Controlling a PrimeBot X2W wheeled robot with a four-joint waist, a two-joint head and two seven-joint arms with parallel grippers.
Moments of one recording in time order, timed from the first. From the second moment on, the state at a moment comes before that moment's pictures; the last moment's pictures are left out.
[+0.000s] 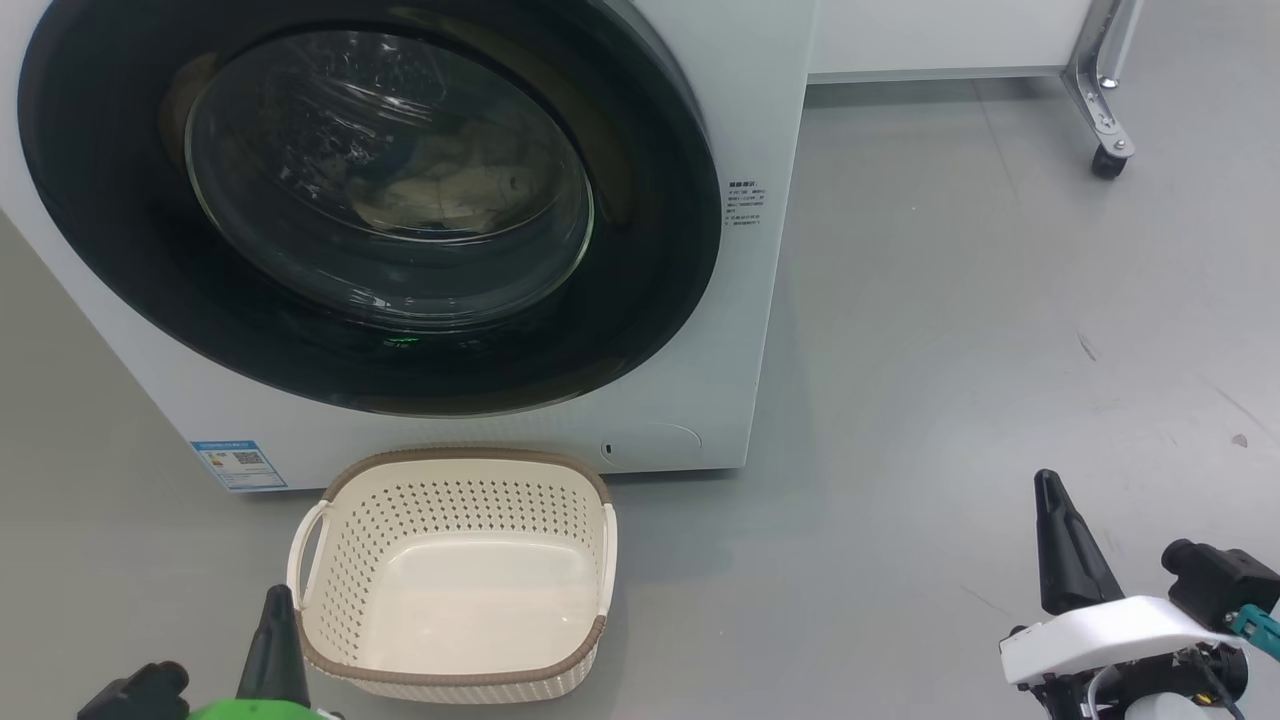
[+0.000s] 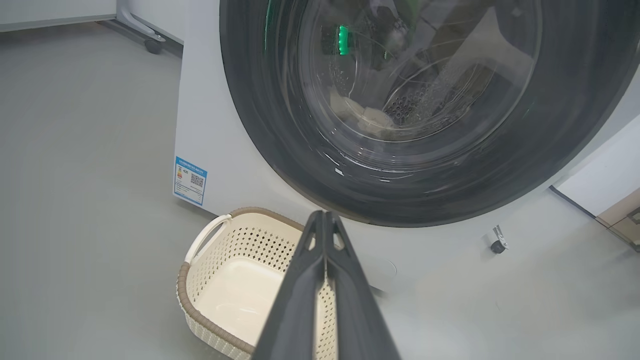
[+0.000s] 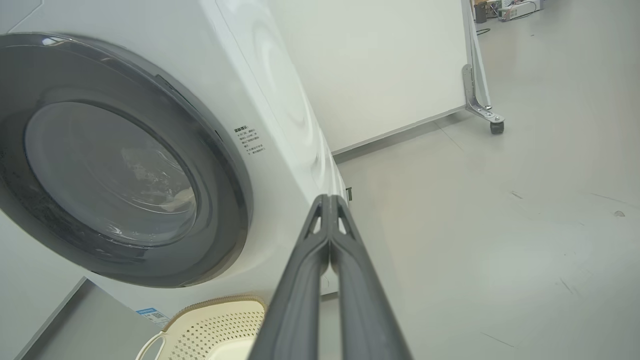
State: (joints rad) left arm -0.03 0.04 -0.11 0.32 -0.58 -0.12 -0.20; right arm 0.06 -0.08 0.09 0.15 0.51 0.13 -0.23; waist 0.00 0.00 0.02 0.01
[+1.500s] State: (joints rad) left arm -0.04 0.04 -0.02 0.30 -1.15 -0.12 -0.04; right arm 0.01 -0.09 0.01 0.20 1.15 0.12 -0.08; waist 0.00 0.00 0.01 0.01
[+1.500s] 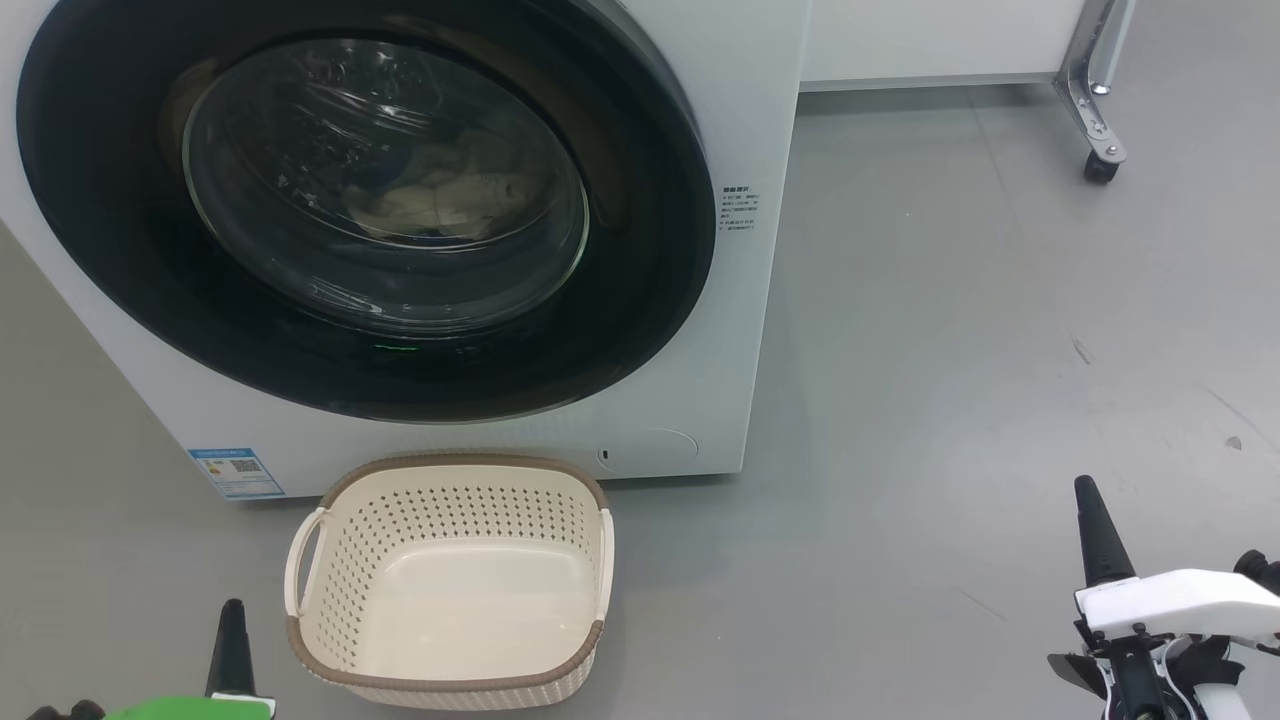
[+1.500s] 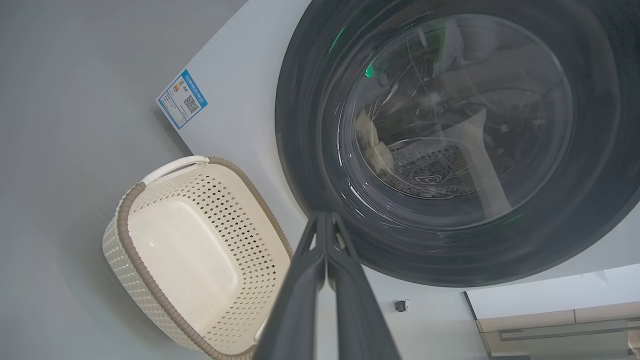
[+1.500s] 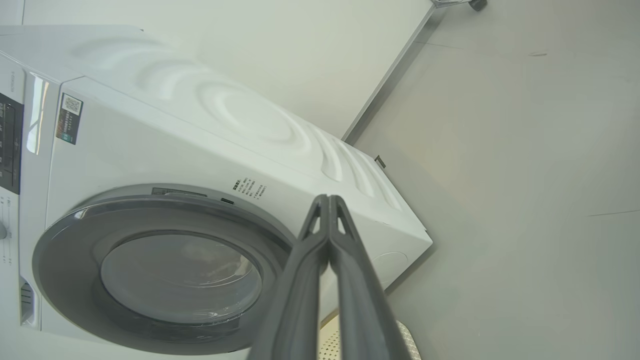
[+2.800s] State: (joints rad) left arm -0.06 0.04 0.06 0.27 -1.61 -0.12 0.09; right arm -0.05 -0.10 -0.04 0.26 1.68 0.12 0.03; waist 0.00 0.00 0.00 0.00
